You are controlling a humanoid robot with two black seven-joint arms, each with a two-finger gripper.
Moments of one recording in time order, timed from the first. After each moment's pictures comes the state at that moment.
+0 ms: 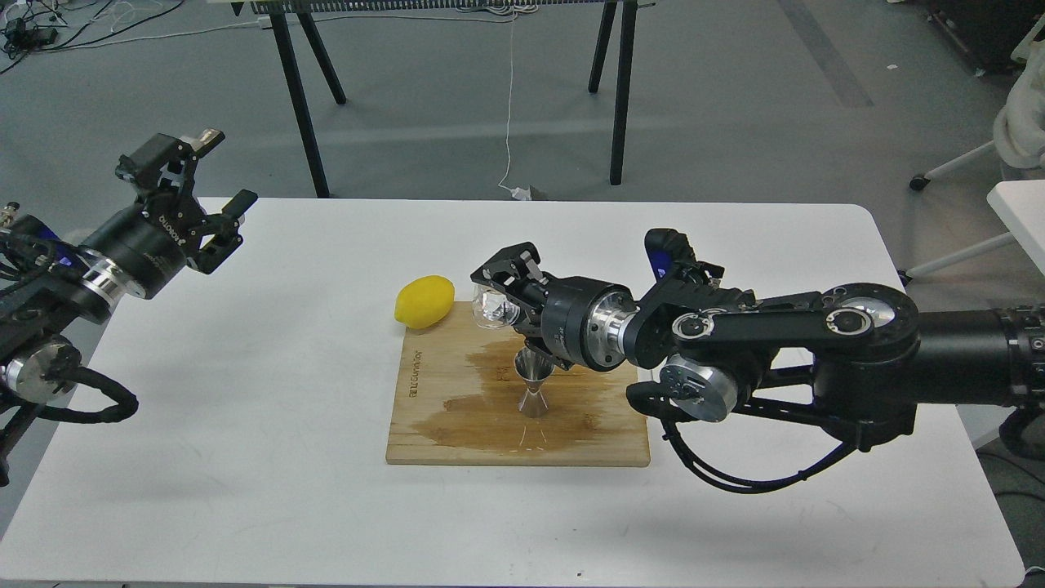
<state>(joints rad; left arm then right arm) -0.71 0.57 -0.49 -0.74 0.35 -0.49 -0.49 1.13 -0.39 -0.04 1.67 -0.14 -0.49 -0.10</state>
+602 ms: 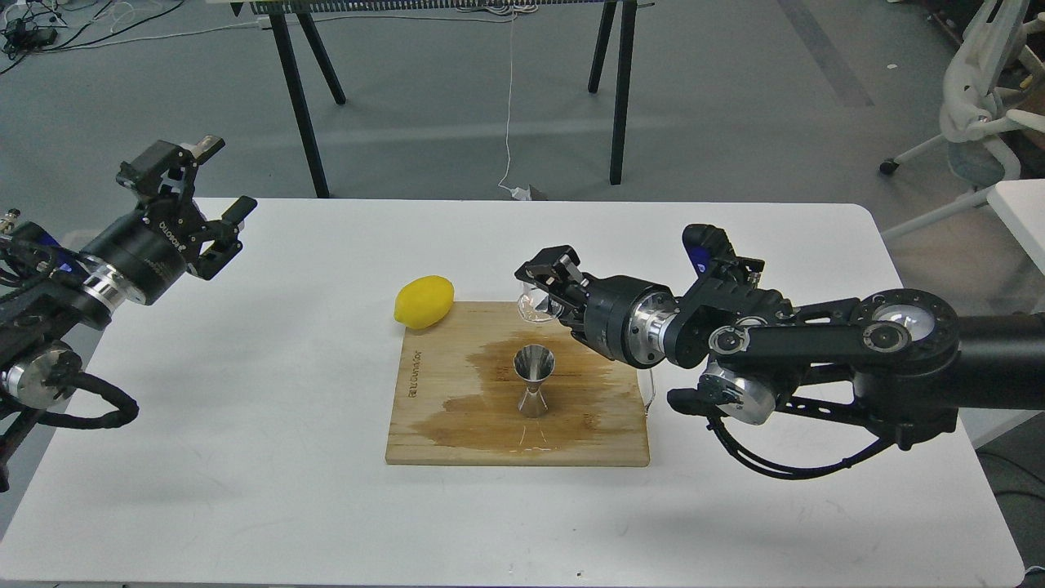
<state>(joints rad) -0.70 0.57 -0.49 -0.74 0.35 -0.49 -0.49 1.12 -0.48 -0.10 1.68 -0.27 -0.49 -0.11</state>
